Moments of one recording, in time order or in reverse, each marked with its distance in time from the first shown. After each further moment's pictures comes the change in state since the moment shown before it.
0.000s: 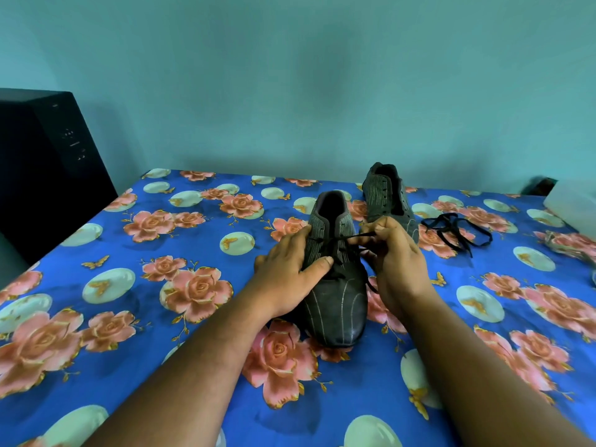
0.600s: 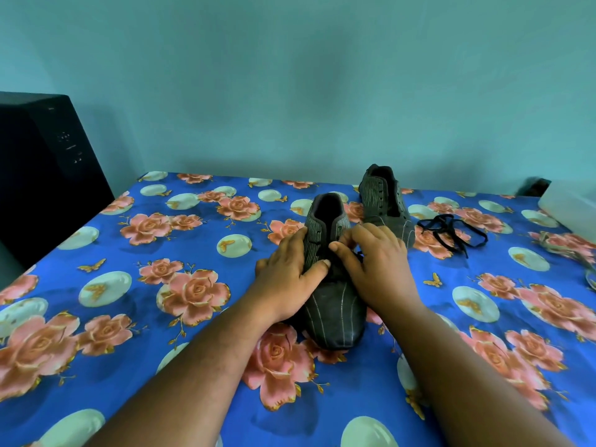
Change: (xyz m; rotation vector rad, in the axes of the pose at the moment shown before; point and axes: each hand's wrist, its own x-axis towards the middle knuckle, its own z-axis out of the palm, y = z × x) left_hand 0.000 0.005 0.008 -0.020 0.004 -0.012; right_hand 0.004 0.013 -0.007 -1.273 -0.024 -0.636
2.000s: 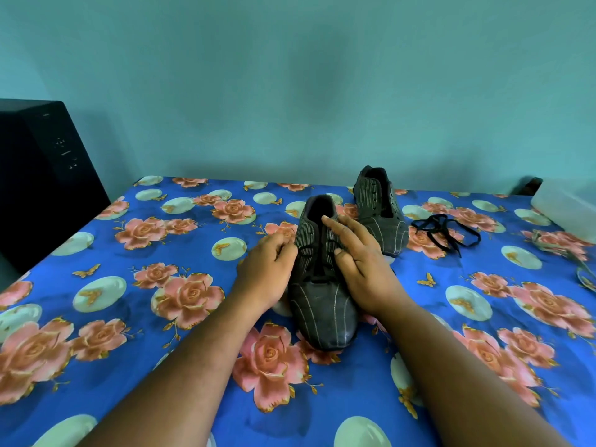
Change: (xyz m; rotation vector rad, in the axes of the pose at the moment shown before) left_hand 0.011 -0.010 -0.008 -0.288 0.233 -0.045; right_hand -0.005 0.010 0.007 0.380 -0.259 0.086
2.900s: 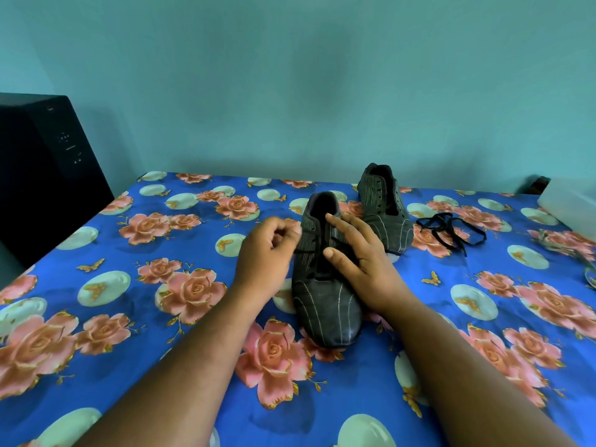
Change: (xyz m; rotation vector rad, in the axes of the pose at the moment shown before) left_hand 0.004 0.000 -0.003 -0.136 0.190 0.106; right_hand 0.002 0.005 0.002 0.052 -0.026 0.012
